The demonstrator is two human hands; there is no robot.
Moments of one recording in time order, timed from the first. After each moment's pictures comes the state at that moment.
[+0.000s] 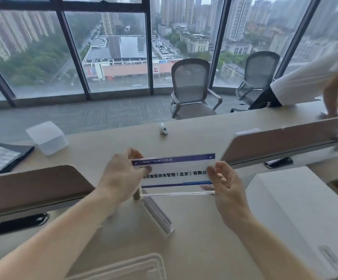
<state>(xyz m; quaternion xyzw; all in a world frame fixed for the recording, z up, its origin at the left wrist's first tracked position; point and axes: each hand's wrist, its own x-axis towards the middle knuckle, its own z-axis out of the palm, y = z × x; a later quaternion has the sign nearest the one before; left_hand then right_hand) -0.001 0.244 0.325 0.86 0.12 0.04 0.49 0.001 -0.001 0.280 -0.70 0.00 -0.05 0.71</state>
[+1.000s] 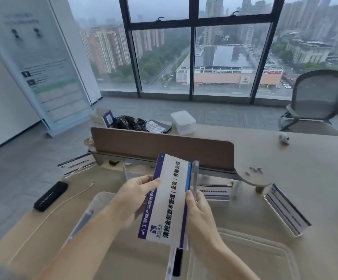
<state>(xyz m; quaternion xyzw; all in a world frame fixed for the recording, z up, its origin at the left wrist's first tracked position) -0.365 0.568 0.342 0.62 0.33 0.03 0.71 -0.303 0.417 0.290 -0.61 -0.05 0.30 0.73</state>
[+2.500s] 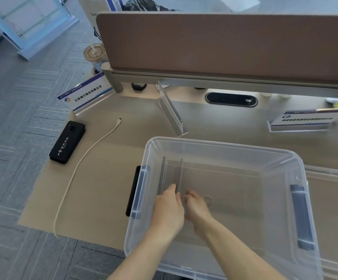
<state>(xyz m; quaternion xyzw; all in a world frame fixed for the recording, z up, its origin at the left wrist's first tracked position) -0.463 0.768 0.043 0.82 0.40 -0.15 0.38 -0.411 0.698 -0.010 -0.70 0.18 0.48 0.49</state>
